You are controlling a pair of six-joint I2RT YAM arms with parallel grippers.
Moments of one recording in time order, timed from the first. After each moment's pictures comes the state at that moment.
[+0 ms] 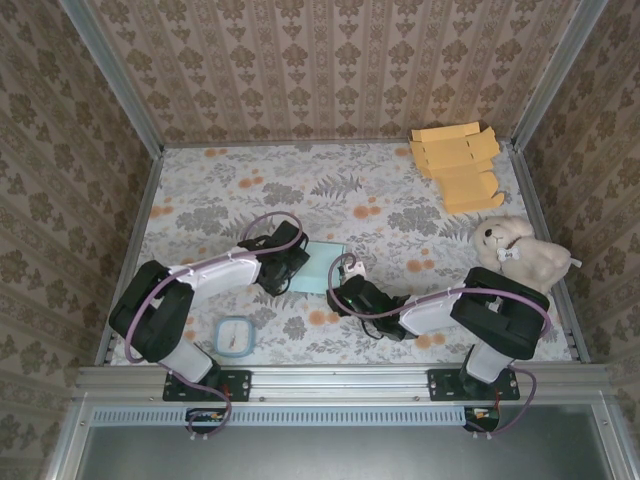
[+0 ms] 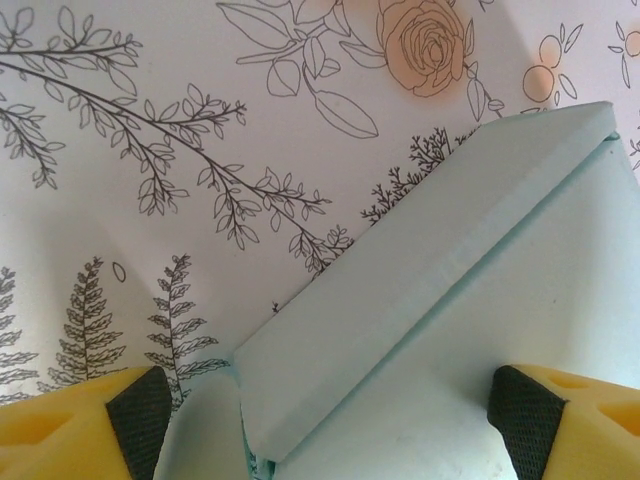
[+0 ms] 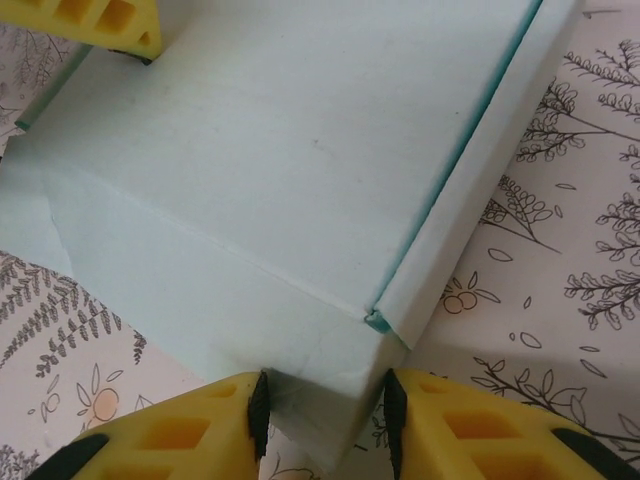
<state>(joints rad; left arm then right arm) -0.72 1.56 0.85 -0.47 -0.15 -1.44 0.98 1.64 0.51 0.46 0.30 0.60</state>
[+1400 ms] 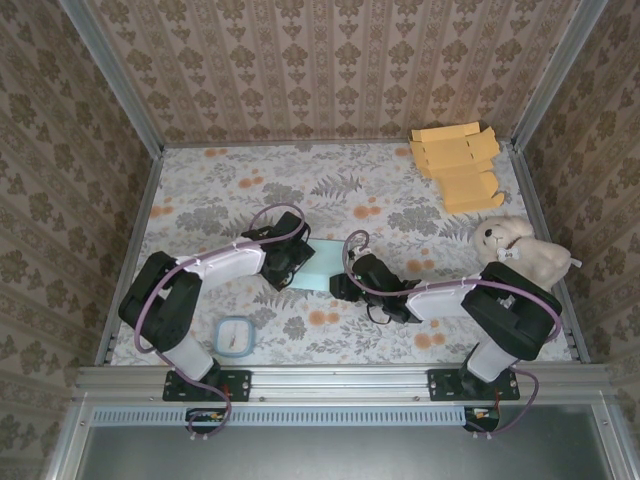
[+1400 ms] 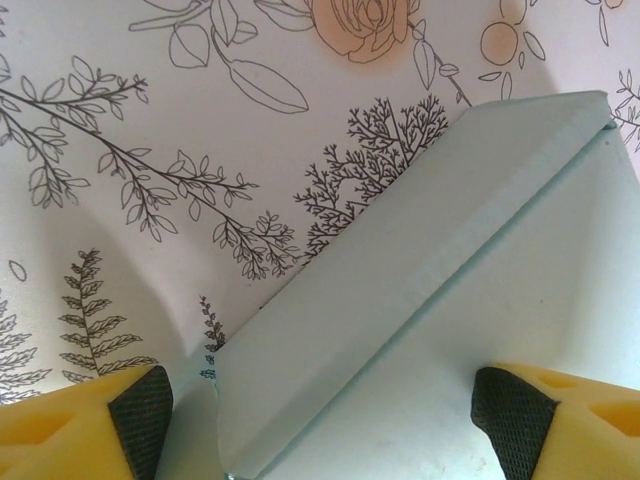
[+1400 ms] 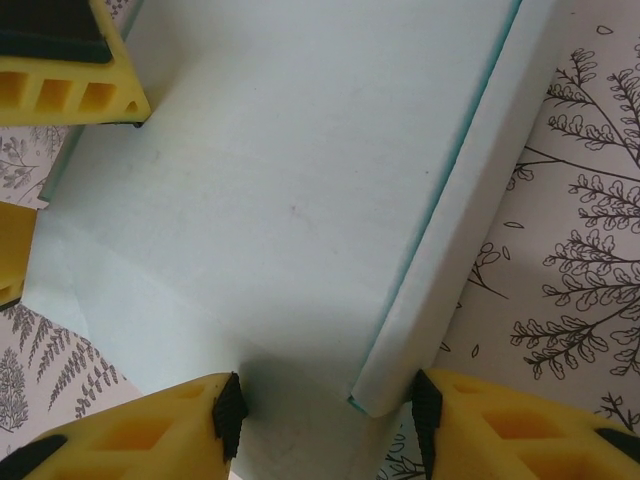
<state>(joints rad) -0.70 1.63 0.94 -0.50 -0.05 -1.40 0.82 1.60 0.56 0.35 0.06 0.68</state>
